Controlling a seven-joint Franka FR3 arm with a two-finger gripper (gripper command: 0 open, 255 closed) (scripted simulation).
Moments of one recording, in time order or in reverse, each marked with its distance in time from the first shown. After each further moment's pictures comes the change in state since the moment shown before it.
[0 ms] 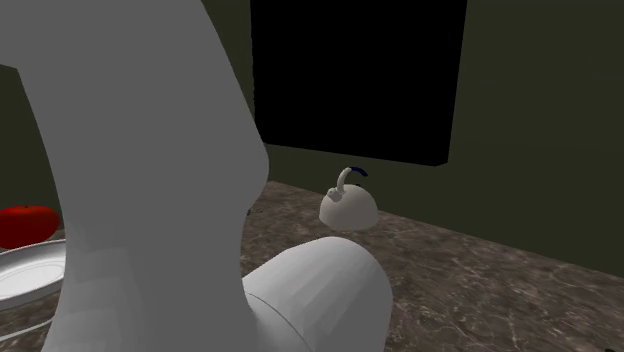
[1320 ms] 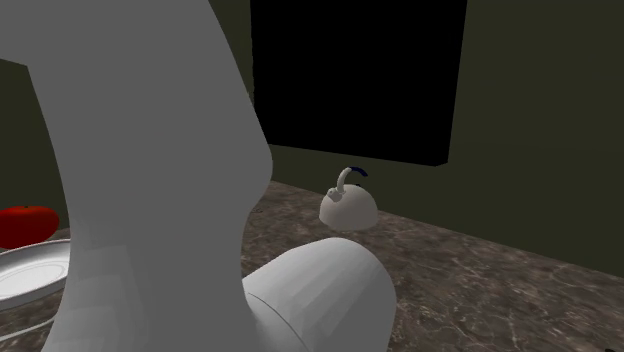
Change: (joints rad) arm -0.036 -0.011 -0.007 -0.294 -0.004 0.279 0.023
